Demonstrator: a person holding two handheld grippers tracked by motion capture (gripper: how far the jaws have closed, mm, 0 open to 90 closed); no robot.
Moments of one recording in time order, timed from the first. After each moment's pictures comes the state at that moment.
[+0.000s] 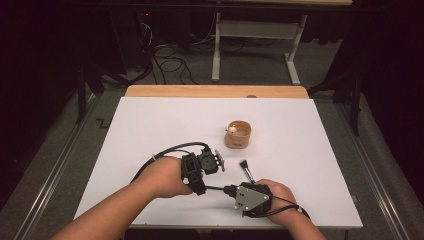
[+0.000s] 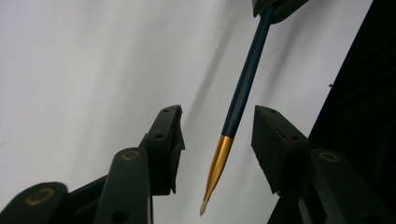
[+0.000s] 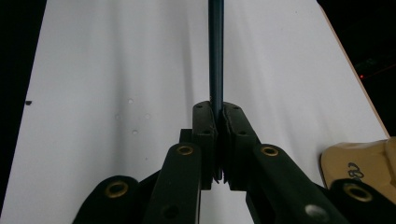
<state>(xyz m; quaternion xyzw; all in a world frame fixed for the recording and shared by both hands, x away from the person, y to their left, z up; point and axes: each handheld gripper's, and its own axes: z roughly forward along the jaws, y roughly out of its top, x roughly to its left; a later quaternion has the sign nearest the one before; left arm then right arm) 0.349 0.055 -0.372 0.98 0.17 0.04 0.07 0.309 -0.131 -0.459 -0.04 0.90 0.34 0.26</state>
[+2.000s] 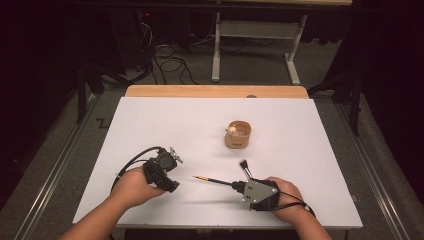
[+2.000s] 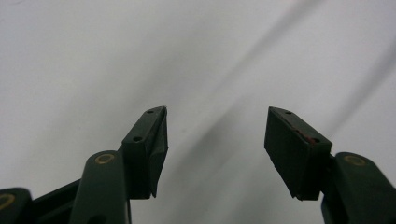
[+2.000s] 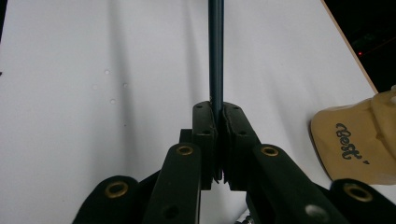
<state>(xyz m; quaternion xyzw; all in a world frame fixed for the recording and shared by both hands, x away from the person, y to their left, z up) 0.360 0.157 -0.435 0.92 0.36 0.08 0.15 0.320 -0.151 -0.459 0.00 0.91 0.33 0.26</state>
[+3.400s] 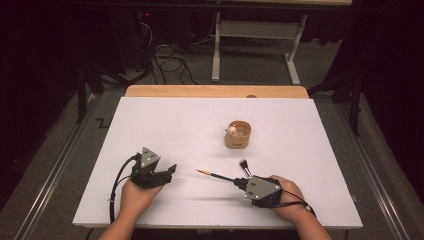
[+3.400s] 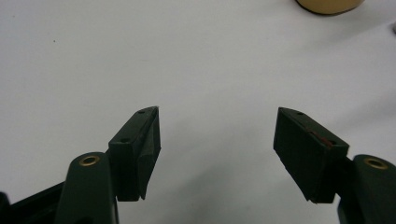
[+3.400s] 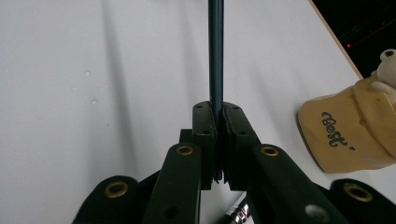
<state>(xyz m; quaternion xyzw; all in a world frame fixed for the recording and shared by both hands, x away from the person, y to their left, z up) 0.345 0.196 -0.476 0.76 0.46 0.23 0.38 0.325 -0.156 -0.458 0.02 0.90 0.34 0.26</state>
